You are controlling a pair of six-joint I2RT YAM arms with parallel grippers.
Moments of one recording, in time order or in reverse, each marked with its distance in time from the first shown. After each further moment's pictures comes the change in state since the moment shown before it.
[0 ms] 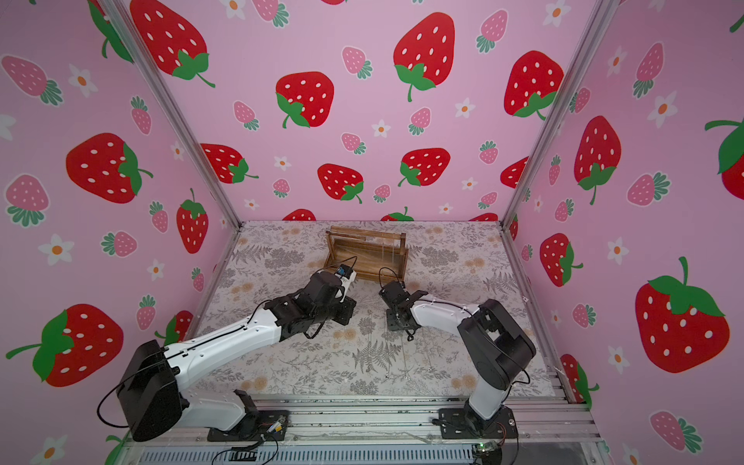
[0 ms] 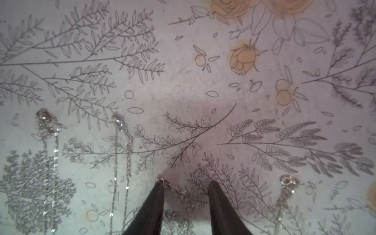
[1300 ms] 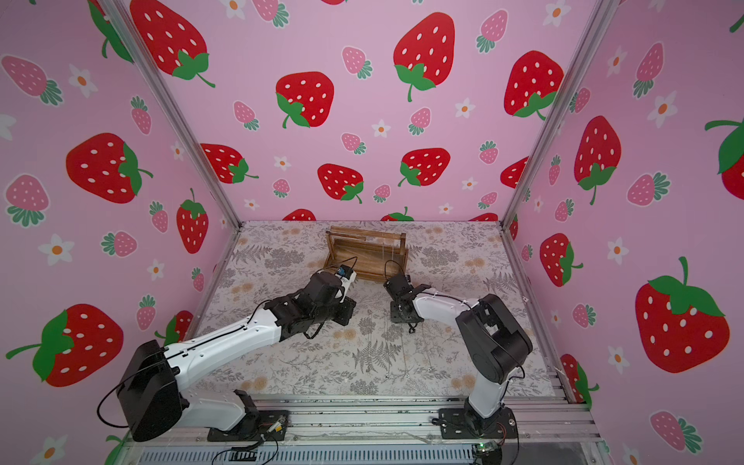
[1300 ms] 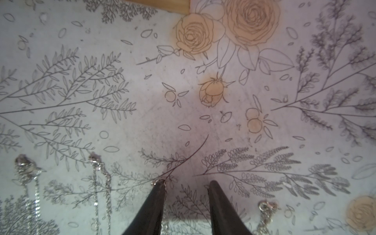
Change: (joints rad) left arm 0.000 0.000 0.000 -0.005 0.002 0.006; right arm -0.061 0.037 0.044 0.004 0.000 0.003
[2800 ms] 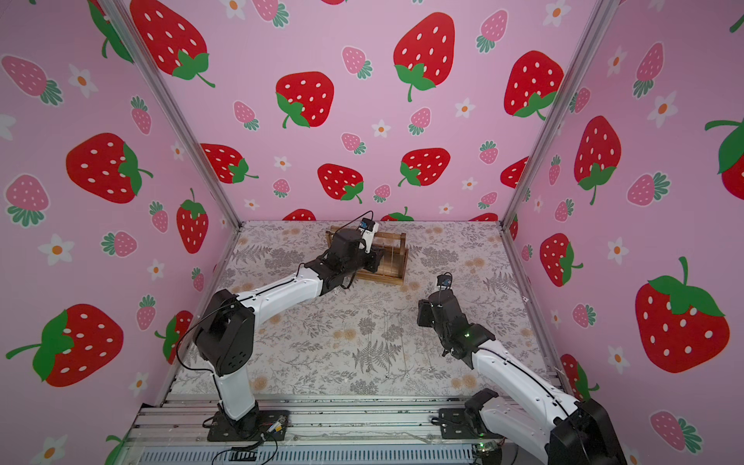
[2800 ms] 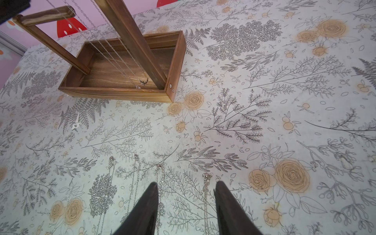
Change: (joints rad) left arm 0.125 0.507 0.467 0.385 0.075 0.100; right arm -0.099 -0.745 -0.443 0.282 -0.011 -0.053
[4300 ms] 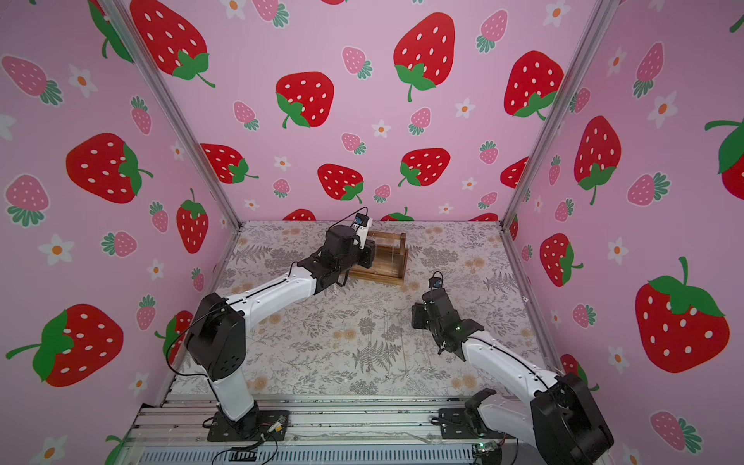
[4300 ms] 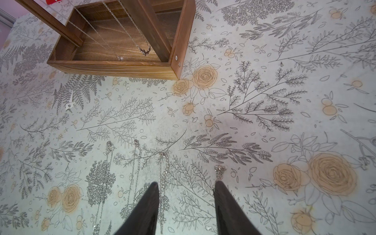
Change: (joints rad) left arm 0.018 -0.079 -0.028 -0.026 -0.077 0.072; right arm -0.005 0.145 0.003 0.048 -0.090 0.005
